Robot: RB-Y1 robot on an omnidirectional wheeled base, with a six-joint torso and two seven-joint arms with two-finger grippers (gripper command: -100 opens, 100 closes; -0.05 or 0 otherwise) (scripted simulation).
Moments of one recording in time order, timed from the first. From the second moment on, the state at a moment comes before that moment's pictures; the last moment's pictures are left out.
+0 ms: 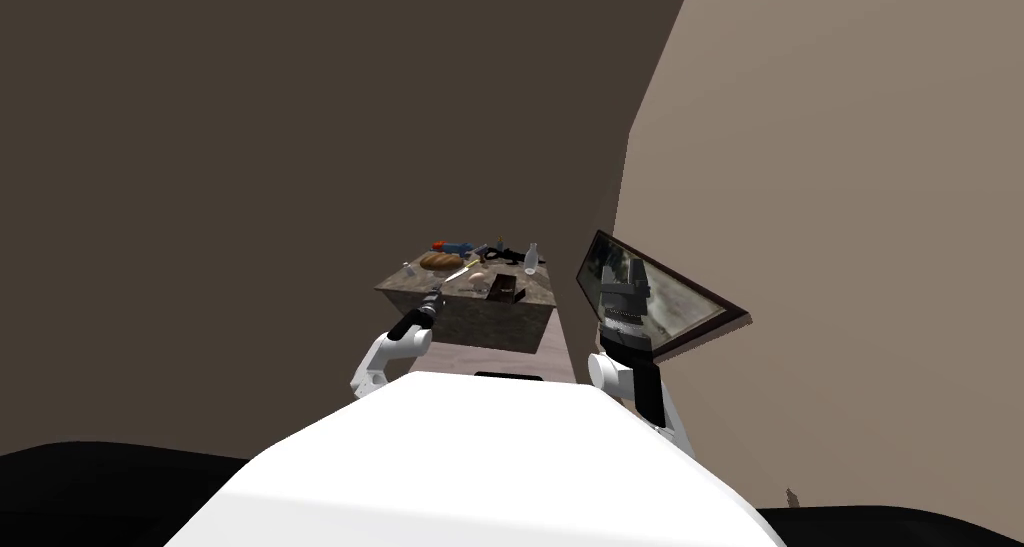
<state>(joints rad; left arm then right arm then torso) 0.29 0.13 0.14 -2.03 0.05 0.53 0.10 0.46 -0.04 -0.06 -2.30 -0.06 -0.47 0.04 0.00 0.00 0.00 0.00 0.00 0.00</state>
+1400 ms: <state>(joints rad) 0.15 0.12 0.10 -1.97 0.04 0.87 0.10 0.46 -0.04 -0.06 -2.30 -0.06 -0.47 0.04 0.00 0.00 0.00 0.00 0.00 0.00</state>
